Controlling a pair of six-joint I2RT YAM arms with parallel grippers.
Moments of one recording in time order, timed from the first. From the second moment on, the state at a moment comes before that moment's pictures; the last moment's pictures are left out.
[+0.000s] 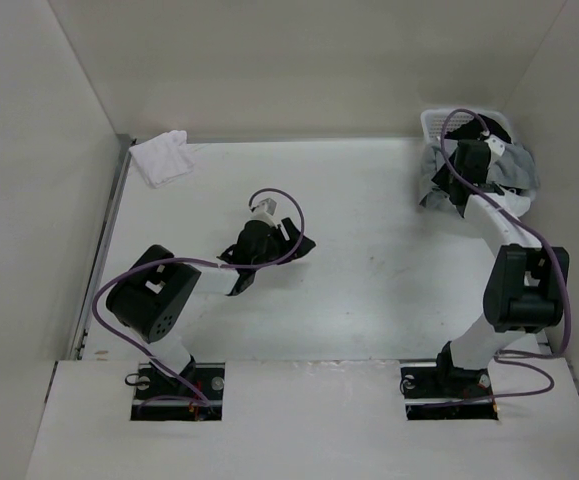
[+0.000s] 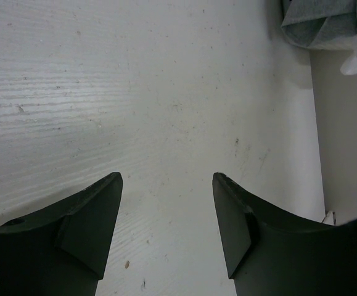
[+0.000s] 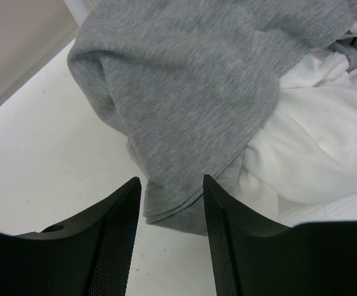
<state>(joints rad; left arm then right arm) -0.62 1.68 0.63 0.65 0.11 -0.86 -0.06 1.62 1.20 -0.14 0.27 0.51</state>
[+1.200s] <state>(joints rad) -0.59 1.68 0.63 0.67 0.12 -0.87 0.02 1.60 2.05 0.10 0.27 0.44</state>
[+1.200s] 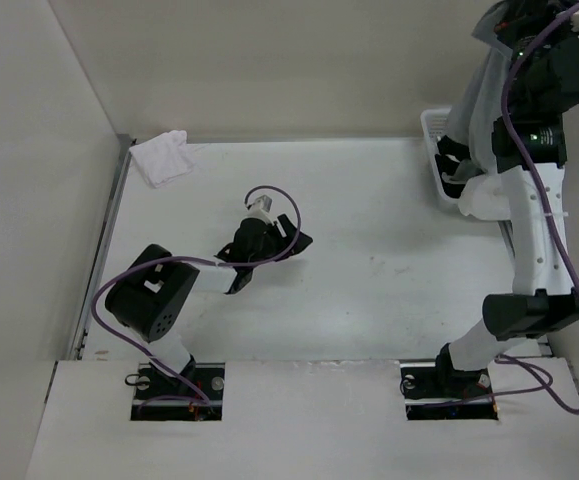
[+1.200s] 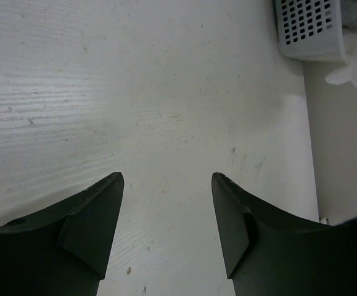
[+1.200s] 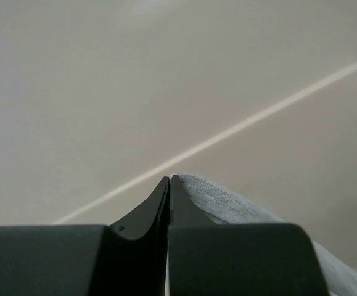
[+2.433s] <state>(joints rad) -0.34 0.96 0.41 0.25 -0.09 -0.86 0.96 0.98 0.60 0.12 0.13 0.62</state>
